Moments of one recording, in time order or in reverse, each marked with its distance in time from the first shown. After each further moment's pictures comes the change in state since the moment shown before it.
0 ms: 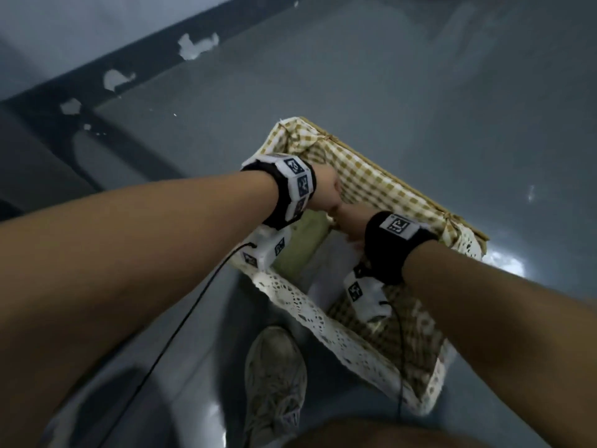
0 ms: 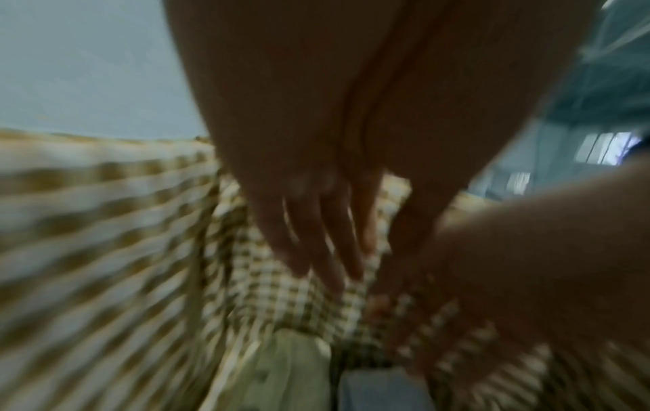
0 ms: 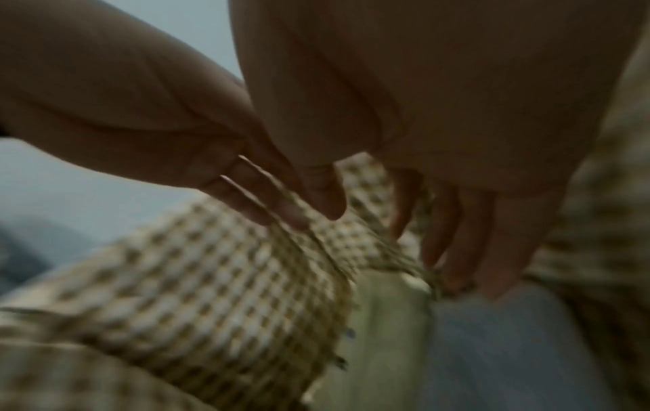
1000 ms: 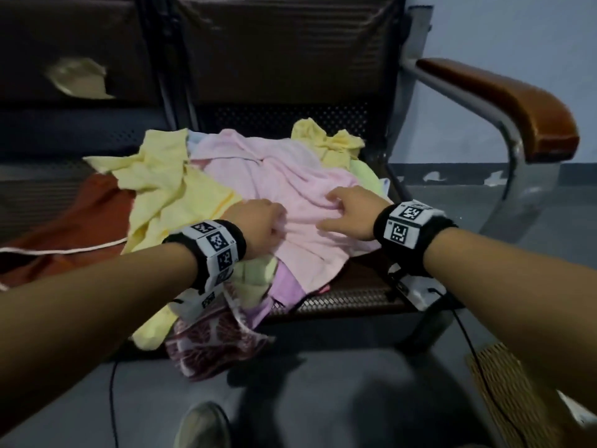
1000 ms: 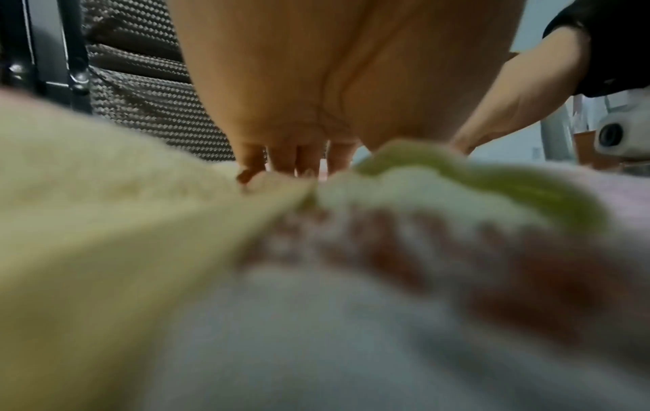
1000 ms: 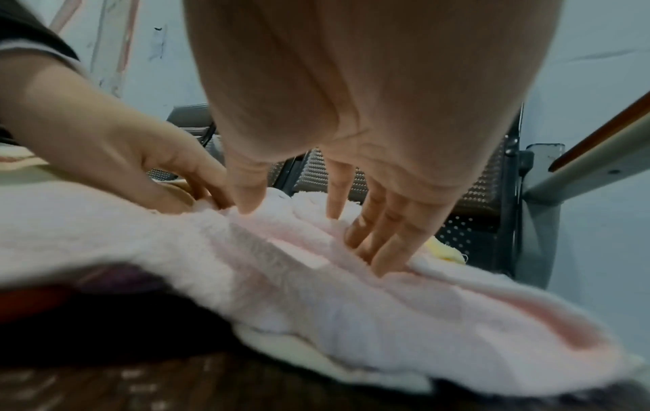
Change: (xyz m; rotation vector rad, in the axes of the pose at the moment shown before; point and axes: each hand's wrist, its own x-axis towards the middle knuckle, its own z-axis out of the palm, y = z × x) left_hand -0.551 -0.348 0.054 0.011 0.621 -0.841; right_hand -0.249 -0.289 0.387 -1.080 -0.203 -1.268
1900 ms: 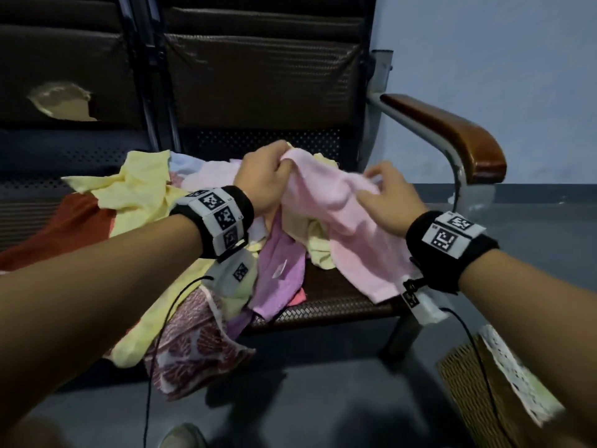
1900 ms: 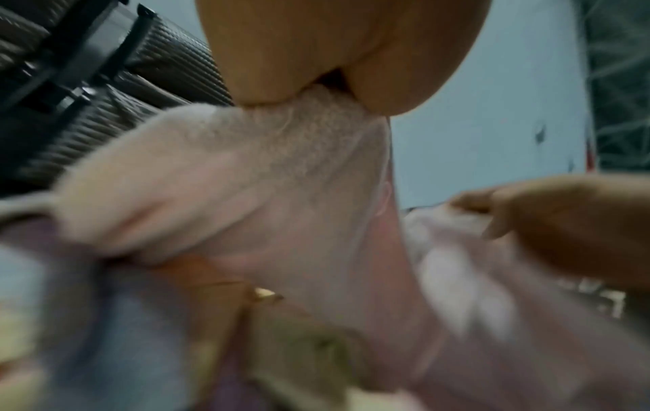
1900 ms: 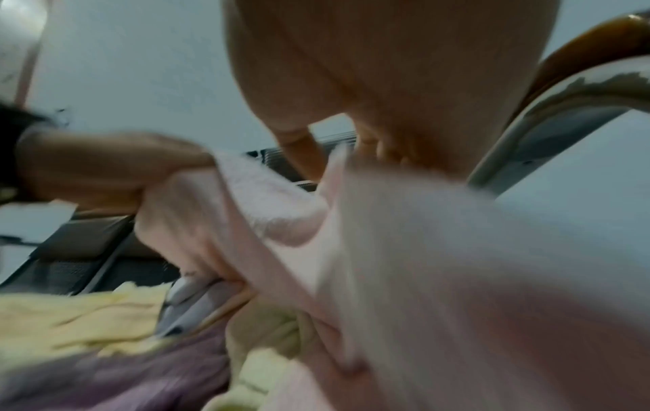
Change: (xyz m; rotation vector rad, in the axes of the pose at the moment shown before) left_hand 0.025 0.052 -0.081 -0.585 0.546 0.089; right_hand -0.066 0.031 -0.061 0.372 0.465 0.184
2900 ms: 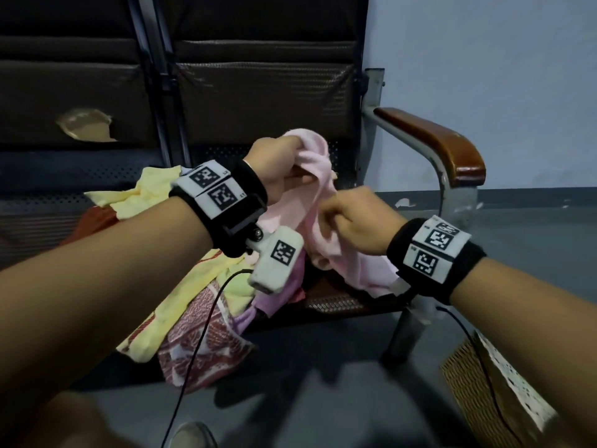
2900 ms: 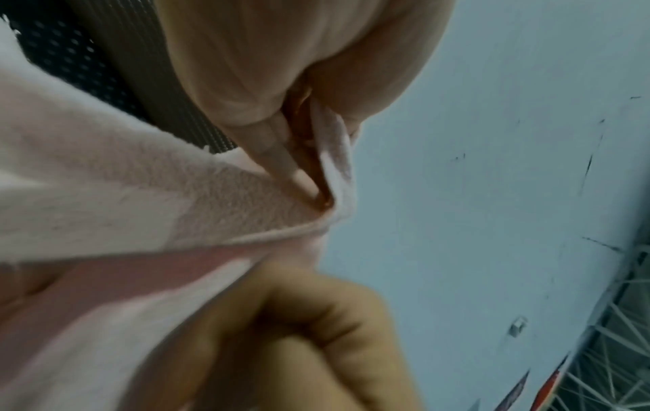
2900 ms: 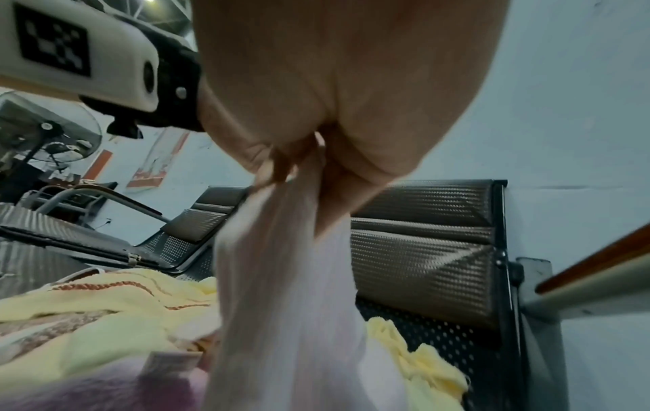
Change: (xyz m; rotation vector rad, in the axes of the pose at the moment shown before) left_hand -0.007 0.088 -0.038 -0.964 -0.067 -0.562; right_hand -0.045 -0.046 -0.011 -0.148 -0.216 -0.544
